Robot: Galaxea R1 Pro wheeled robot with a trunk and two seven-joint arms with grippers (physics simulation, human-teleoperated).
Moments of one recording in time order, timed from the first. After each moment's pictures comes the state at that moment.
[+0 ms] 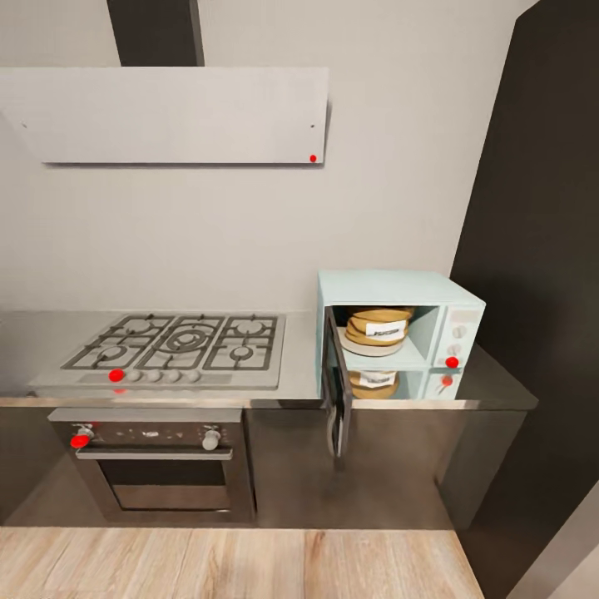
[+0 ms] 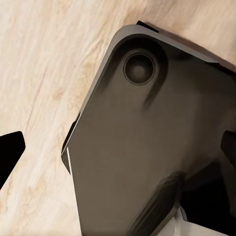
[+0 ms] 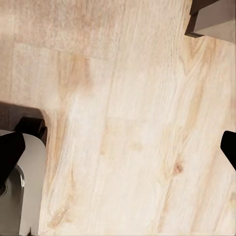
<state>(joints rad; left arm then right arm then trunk) 0.00 -0.04 0.43 -0.07 0.02 -0.08 0.12 -0.37 -0.23 -0.40 0.03 0.63 0.04 0.07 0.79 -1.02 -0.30</state>
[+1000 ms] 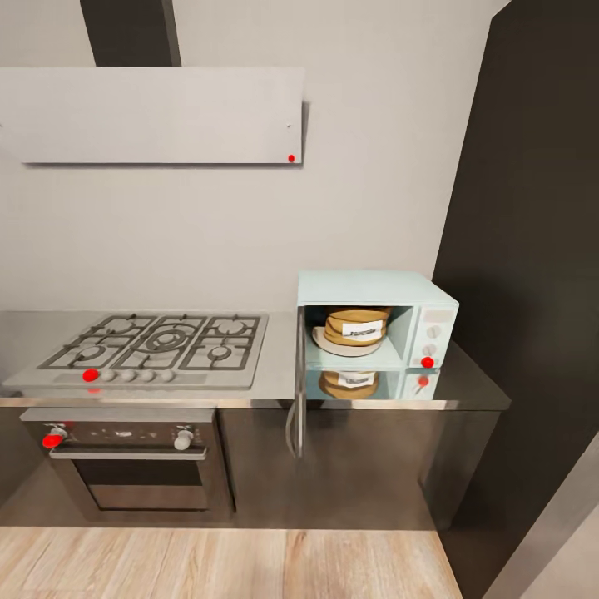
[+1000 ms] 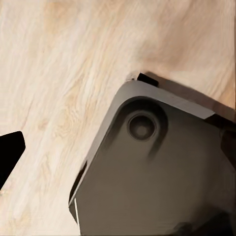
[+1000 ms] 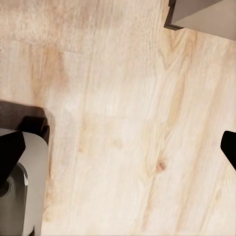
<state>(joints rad) 0.00 -0.03 0.42 -0.21 0.01 -0.06 0.12 -0.37 -0.22 -0.40 0.03 0.62 0.04 0.07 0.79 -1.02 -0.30</state>
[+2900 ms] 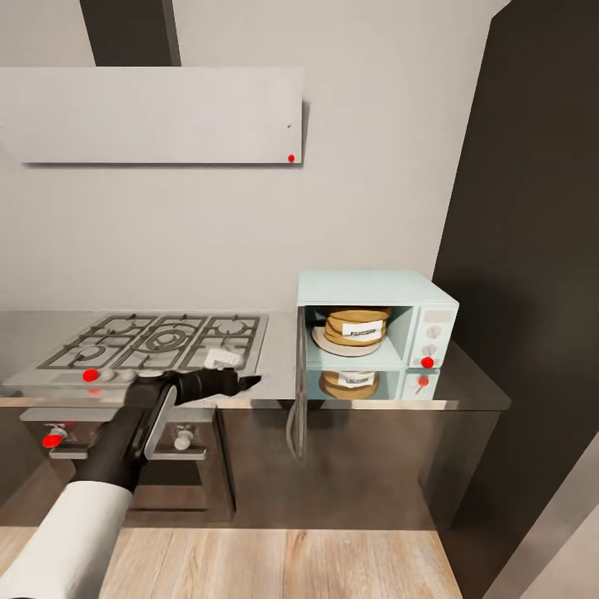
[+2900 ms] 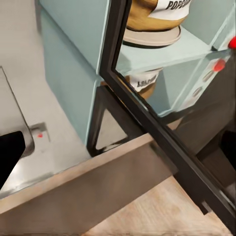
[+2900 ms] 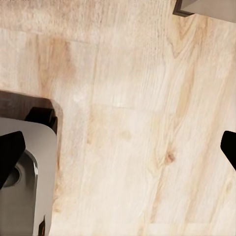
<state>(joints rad) -0.72 0.07 -0.03 -1.16 -0.01 0.69 -0.67 -0.35 -0.22 -0.41 0.03 0.61 0.05 0.08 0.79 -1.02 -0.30</state>
